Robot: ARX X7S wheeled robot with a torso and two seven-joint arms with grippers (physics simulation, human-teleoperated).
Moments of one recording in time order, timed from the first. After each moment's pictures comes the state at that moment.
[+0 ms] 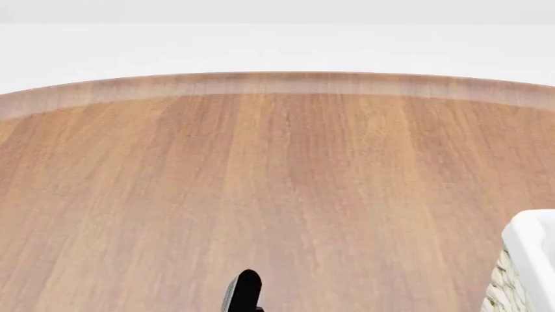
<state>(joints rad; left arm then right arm) -0.21 -0.54 -0.19 0.91 -0.70 -0.37 -0.52 0.67 0.39 -0.94 0.30 0.50 0.23 -0.81</state>
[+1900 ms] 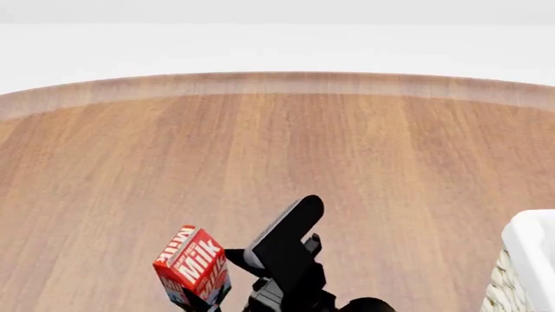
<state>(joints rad) -0.20 -0.56 -0.16 0.90 -0.70 -0.34 -0.54 0.69 0.39 -0.76 0.20 0.60 0.31 -0.39</state>
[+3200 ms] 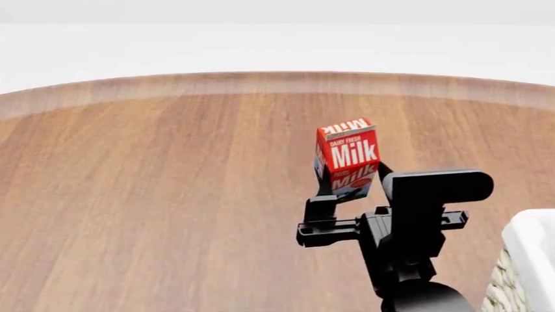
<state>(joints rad) -0.19 -0.57 -0.15 0.89 -0.69 -0.32 -0.55 0.60 0.41 -0.43 0.14 0.64 0.21 0.17</state>
